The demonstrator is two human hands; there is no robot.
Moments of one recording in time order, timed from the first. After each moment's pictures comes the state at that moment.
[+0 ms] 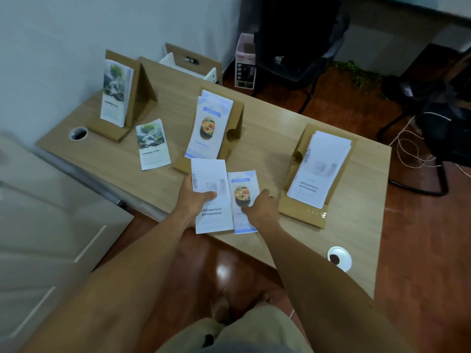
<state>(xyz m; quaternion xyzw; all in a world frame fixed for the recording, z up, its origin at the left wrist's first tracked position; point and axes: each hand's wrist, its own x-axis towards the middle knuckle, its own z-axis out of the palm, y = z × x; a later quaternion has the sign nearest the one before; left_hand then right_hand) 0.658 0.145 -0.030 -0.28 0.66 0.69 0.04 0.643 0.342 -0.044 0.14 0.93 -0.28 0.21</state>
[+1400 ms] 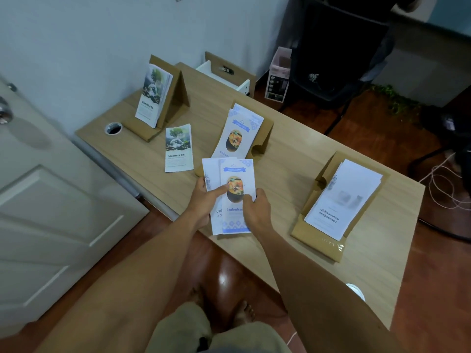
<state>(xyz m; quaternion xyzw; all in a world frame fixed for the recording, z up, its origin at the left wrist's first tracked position) 0.637 0.134 -0.012 -0.32 0.53 0.79 0.01 0.617 0.284 -0.023 0.11 0.82 -0.54 0.17</state>
